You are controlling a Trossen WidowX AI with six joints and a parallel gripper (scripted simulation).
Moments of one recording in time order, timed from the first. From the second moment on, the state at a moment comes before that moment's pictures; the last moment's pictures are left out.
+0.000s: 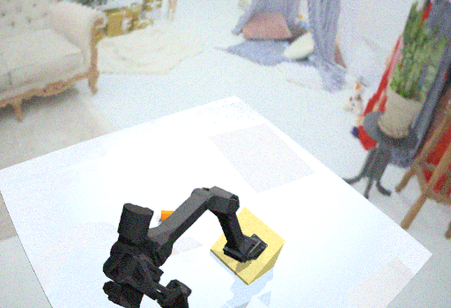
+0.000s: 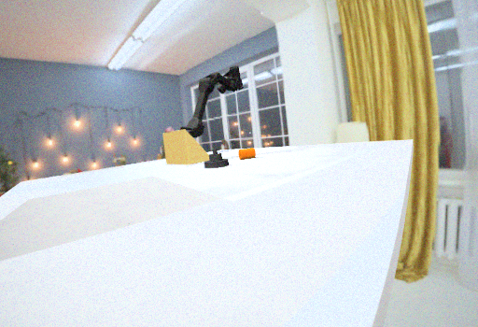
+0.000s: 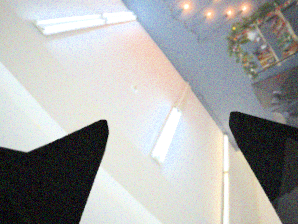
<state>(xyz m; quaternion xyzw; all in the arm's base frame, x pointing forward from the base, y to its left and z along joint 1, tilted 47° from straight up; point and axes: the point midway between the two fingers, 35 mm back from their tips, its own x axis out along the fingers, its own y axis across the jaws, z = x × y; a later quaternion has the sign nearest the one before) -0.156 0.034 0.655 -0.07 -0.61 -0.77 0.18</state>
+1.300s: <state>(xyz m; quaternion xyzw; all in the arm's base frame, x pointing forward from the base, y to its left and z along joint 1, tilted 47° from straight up) 0.217 0.330 0.447 -0.65 -0.66 -0.22 -0.31</state>
